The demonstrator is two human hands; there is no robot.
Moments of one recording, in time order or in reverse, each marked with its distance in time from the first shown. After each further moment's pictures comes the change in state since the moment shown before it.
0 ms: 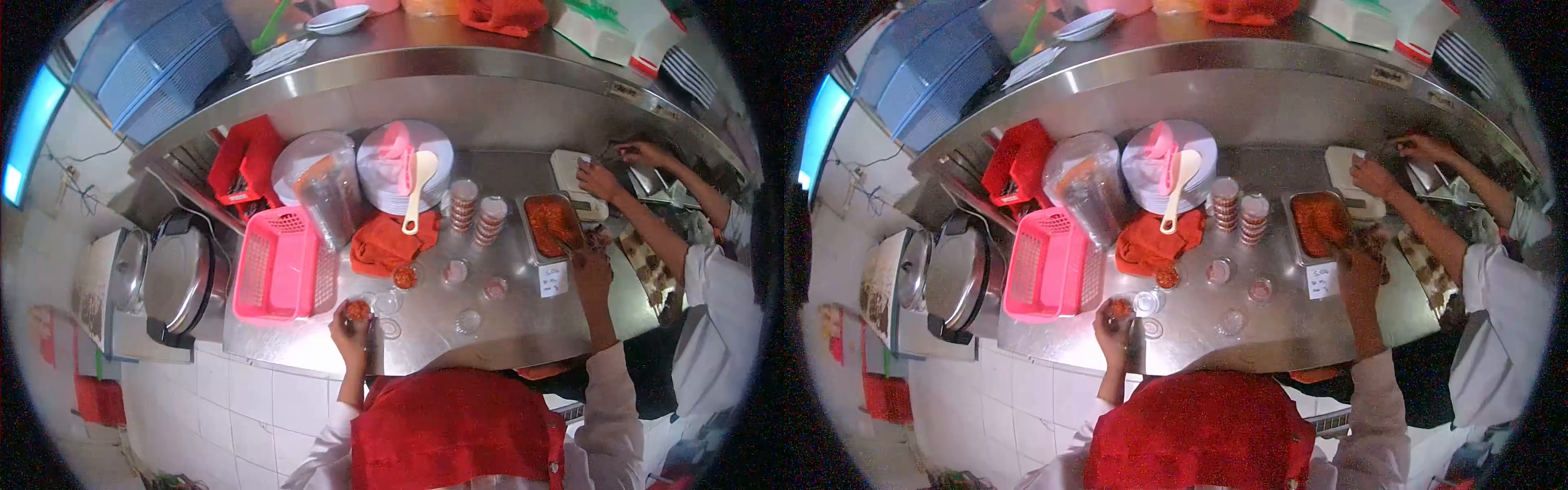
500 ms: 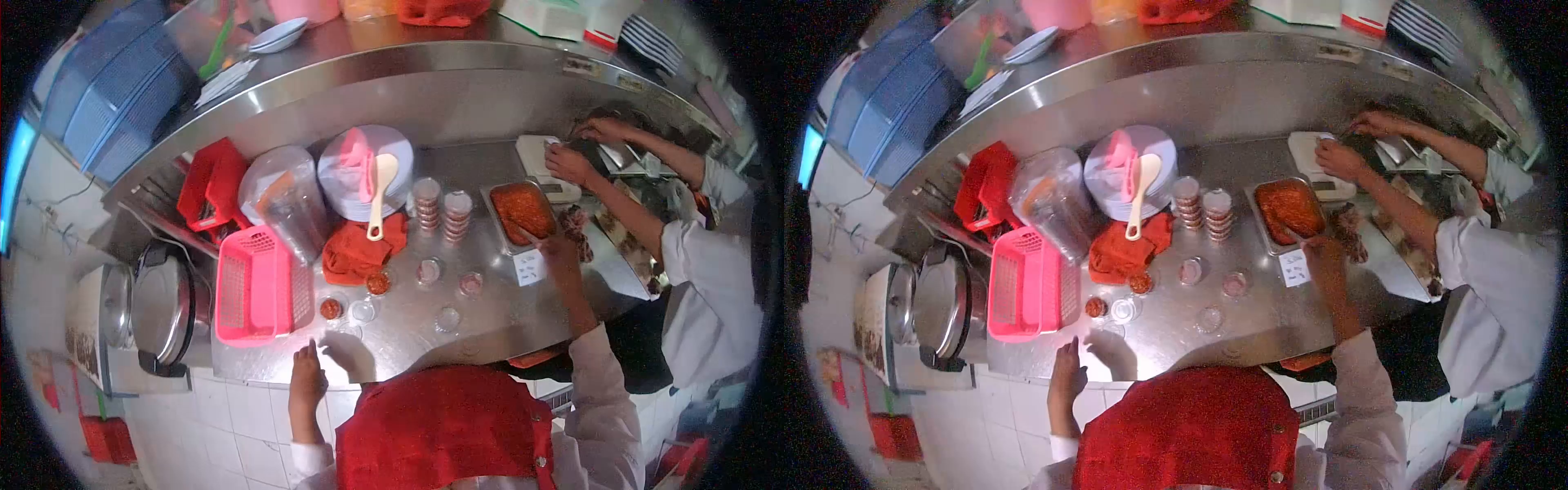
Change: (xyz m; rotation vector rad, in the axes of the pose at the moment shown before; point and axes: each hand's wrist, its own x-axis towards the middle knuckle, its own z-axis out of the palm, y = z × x) left_hand 0.005 0.060 -0.087 1.034 -0.625 0.258; right_hand -0.010 0.027 0.056 0.403 -0.001 0.224
